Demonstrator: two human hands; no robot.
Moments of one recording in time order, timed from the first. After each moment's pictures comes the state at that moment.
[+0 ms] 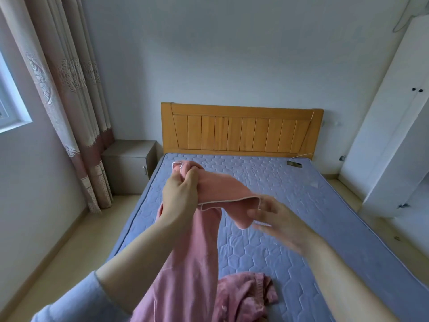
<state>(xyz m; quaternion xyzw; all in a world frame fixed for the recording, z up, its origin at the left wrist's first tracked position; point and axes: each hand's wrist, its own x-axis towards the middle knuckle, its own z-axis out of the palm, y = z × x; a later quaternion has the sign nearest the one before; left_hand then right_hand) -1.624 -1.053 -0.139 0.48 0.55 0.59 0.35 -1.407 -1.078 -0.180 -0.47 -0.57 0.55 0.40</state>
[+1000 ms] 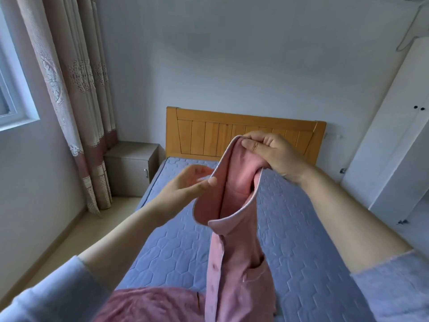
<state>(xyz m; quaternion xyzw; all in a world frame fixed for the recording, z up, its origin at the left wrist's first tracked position) -1.678 -1.035 -0.134 0.65 0.37 0.43 0.50 -1.452 -1.023 -0.048 -0.38 -0.75 0.32 0.43</state>
